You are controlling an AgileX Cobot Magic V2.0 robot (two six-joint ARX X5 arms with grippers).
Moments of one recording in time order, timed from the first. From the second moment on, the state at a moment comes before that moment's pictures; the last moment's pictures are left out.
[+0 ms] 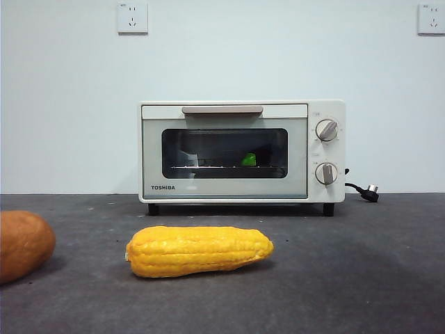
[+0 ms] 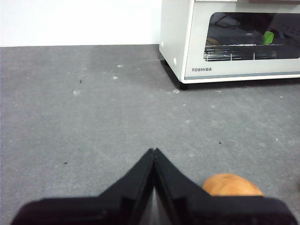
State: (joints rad) left arm -0.02 0.02 0.03 -0.19 0.13 -0.03; right arm -0.01 0.10 0.28 -0.24 0.03 0.01
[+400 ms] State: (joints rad) left arm -0.02 0.02 0.03 -0.19 0.13 -0.03; right arm -0.02 0.01 0.16 -0.23 0.03 0.02
